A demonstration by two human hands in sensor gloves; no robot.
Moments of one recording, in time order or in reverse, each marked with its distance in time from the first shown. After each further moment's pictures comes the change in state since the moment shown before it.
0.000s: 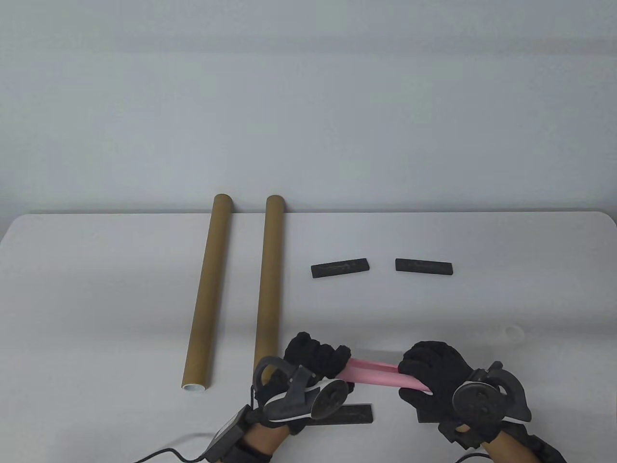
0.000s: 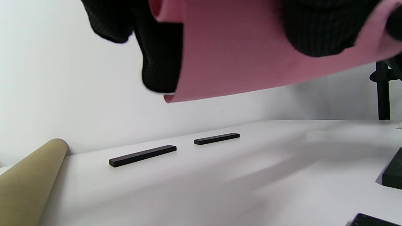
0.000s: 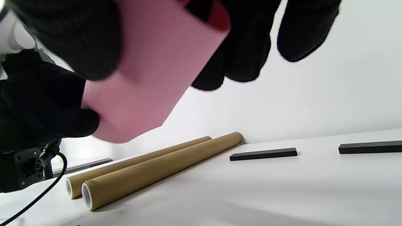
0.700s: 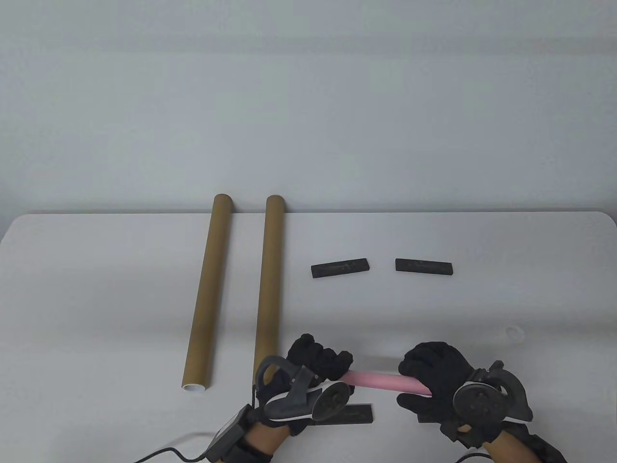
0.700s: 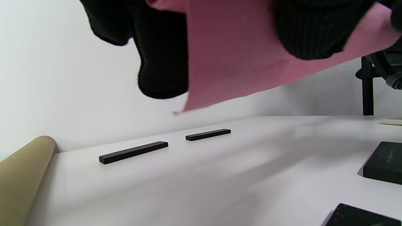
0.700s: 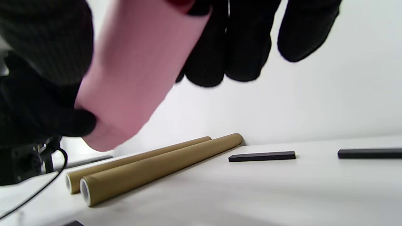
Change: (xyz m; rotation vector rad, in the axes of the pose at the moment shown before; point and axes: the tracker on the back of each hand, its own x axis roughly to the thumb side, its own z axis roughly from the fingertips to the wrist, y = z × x) left_hand 0.001 -0.001 -0.002 -0.033 -0.036 0.038; right_hand 0.003 -0.002 0.001 -0.002 -0.030 0.058
